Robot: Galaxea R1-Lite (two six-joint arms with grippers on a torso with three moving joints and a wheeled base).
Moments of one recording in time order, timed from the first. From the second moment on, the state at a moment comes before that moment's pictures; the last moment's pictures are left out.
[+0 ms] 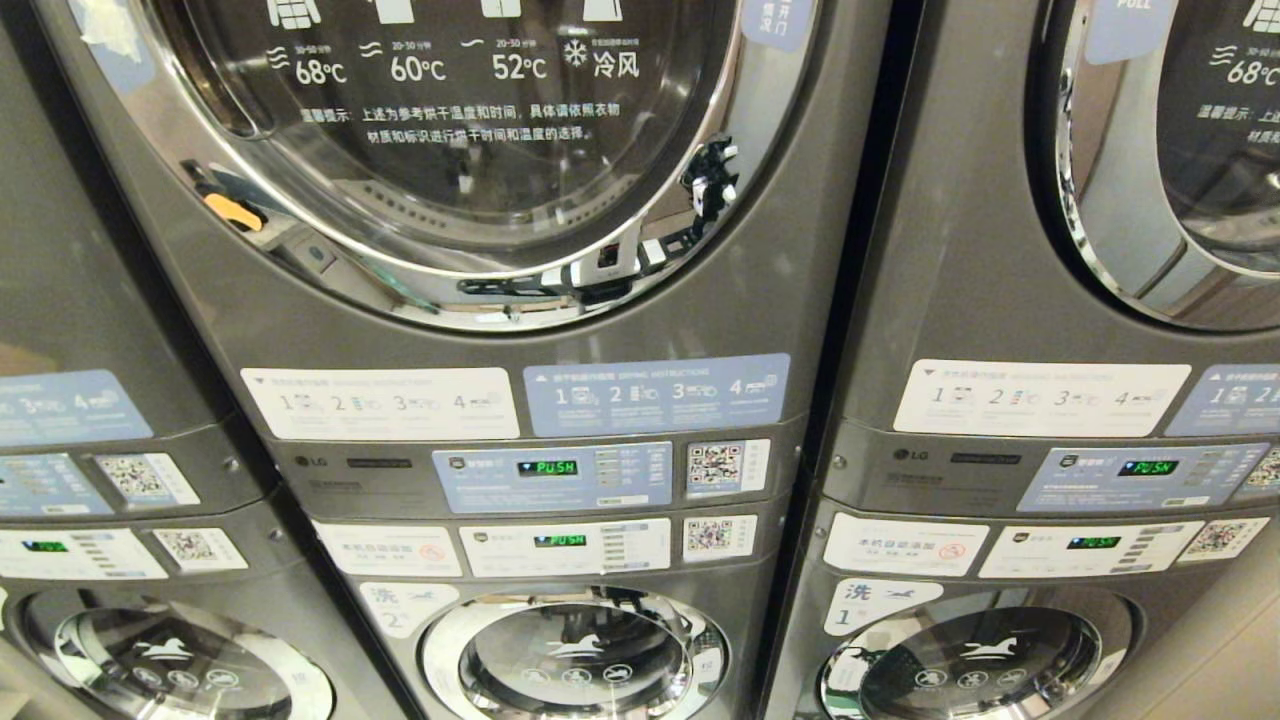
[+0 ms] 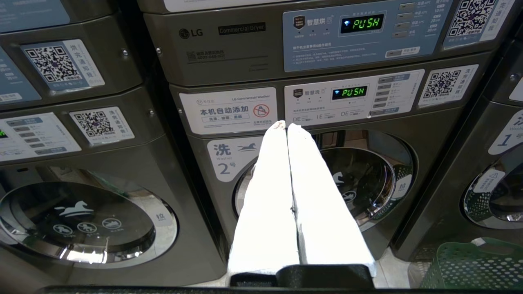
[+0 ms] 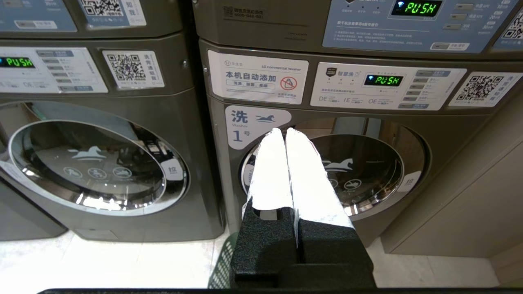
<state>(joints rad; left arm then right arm) 0.00 0.01 0.00 0.01 -0.04 0.10 0.00 0.00 -0.08 0.20 0.01 -0.03</state>
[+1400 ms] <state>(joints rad) 0.00 0.00 0.00 0.00 0.00 0.02 0.00 0.00 0.00 0.00 0.00 -0.01</state>
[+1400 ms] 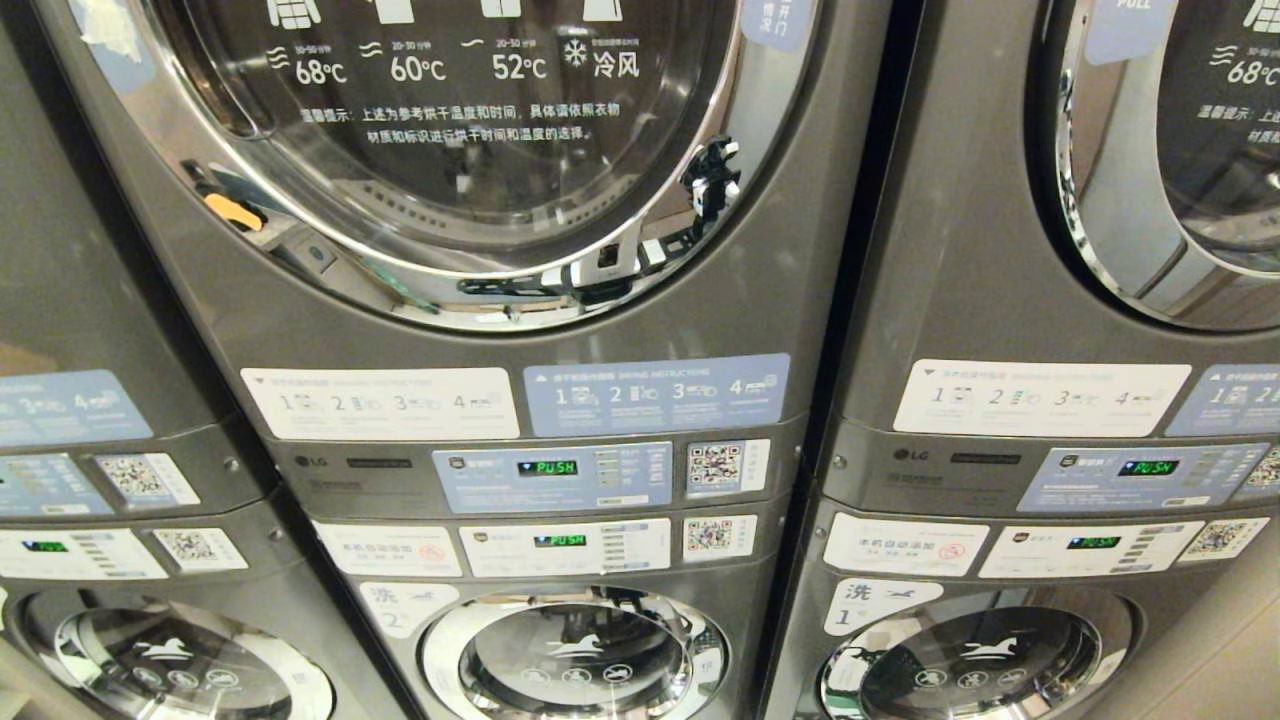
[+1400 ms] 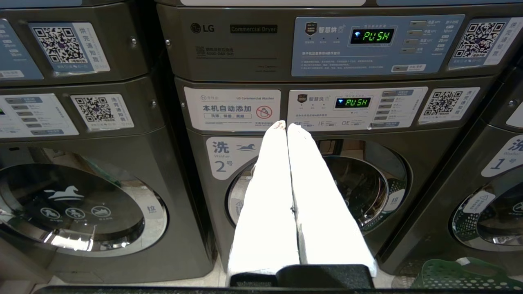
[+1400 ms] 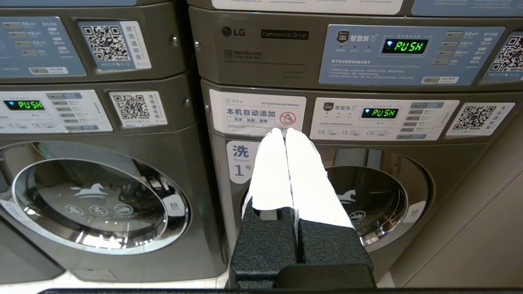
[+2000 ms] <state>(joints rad) 0.00 0.00 0.00 0.00 0.00 0.02 0.00 0.00 0.00 0.00 0.01 -0.03</state>
